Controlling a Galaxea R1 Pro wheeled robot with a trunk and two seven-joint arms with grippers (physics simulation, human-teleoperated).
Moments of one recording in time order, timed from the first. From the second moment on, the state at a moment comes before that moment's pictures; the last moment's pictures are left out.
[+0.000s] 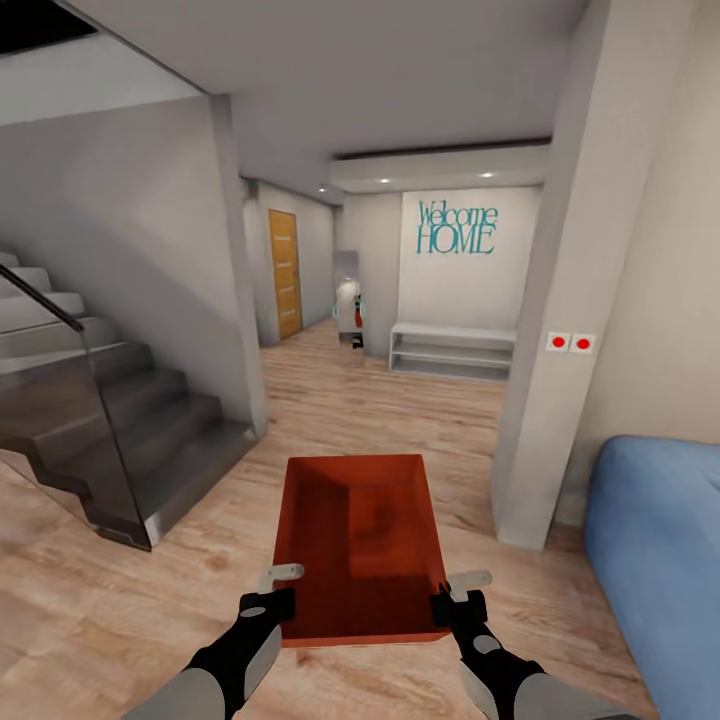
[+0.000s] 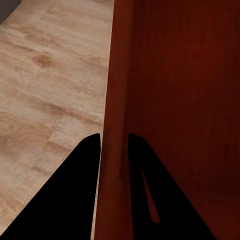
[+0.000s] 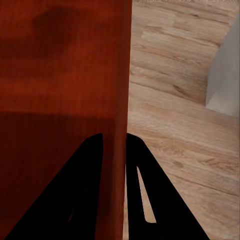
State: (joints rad) left arm -0.60 -0.15 -0.01 -0.29 0.05 0.04 0.26; right arm -0.65 0.09 0.09 -0.05 0.06 -0.36 -0.13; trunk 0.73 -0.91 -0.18
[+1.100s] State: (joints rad) left arm -0.61 -0.15 -0.01 -0.29 0.05 0.04 0.26; right arm -0.65 0.09 0.09 -0.05 0.06 -0.36 -0.13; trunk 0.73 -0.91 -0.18
